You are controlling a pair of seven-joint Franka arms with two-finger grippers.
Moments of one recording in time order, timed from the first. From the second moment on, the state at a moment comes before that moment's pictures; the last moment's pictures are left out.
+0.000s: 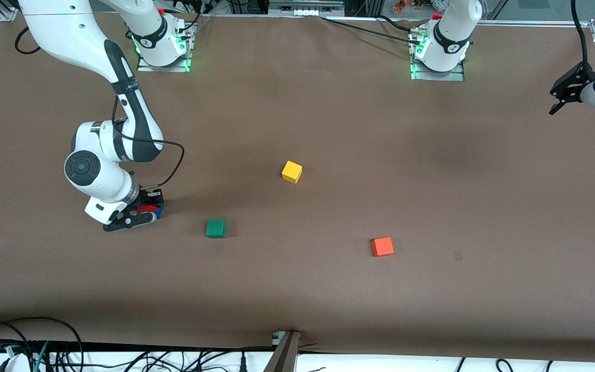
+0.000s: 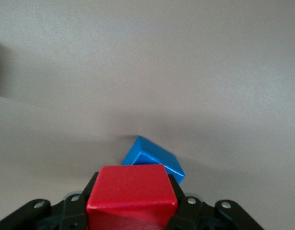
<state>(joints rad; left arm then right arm) 0.24 0.11 -0.34 -1.29 0.13 1.39 0.52 0.32 0.51 -0.20 -1.88 0.03 2.37 -0.14</state>
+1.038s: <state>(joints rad) 0.00 -0.06 0.04 -1.63 -0.01 1.46 0.12 0.32 0.50 -0.21 -1.92 0.03 2.43 -0.19</state>
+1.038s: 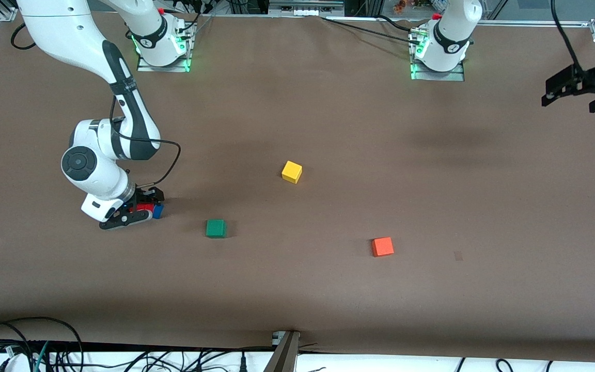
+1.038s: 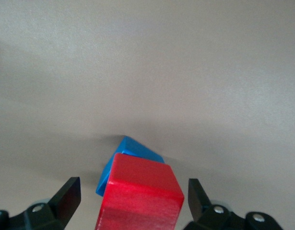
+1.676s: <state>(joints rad) 0.00 -0.06 0.03 -1.63 -0.01 1.50 0.05 0.33 0.30 -0.20 -1.92 0.03 2.16 -0.10</state>
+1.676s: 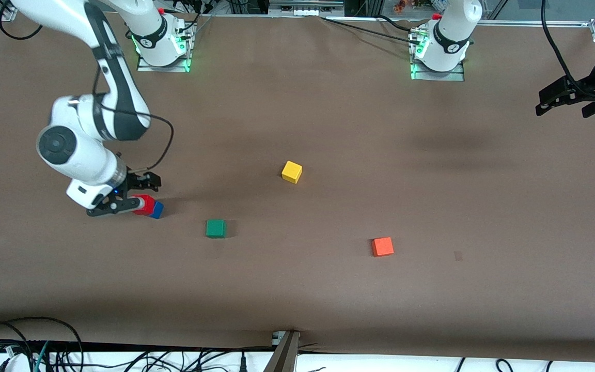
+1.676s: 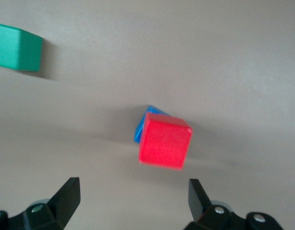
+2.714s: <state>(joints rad) 0.00 0.02 0.03 -1.58 -0.01 1.51 0.05 0.30 0.12 -0.35 -1.55 0.07 1.59 -0.05</state>
